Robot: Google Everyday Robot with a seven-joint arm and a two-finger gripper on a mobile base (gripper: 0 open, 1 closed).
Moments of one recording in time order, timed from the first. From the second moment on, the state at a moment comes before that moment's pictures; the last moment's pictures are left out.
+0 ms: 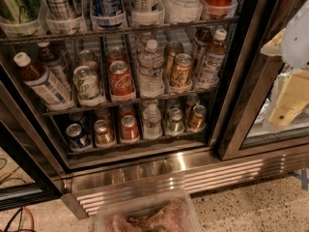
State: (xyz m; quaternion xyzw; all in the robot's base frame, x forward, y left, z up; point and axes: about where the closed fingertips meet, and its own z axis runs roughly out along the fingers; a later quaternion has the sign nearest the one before) arm 0.438 -0.217 0.976 -0.60 0.78 -0.03 0.16
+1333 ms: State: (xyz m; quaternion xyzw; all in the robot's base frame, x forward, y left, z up) arm 0.416 -0.178 0.875 -0.57 0.81 0.04 0.13
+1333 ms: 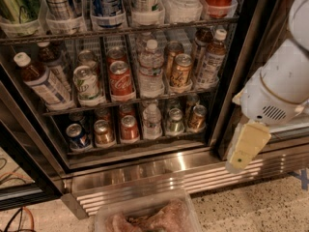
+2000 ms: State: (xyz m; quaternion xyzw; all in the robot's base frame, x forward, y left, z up) arm 0.409 -0.165 0.852 -0.58 0.80 0.09 0.11
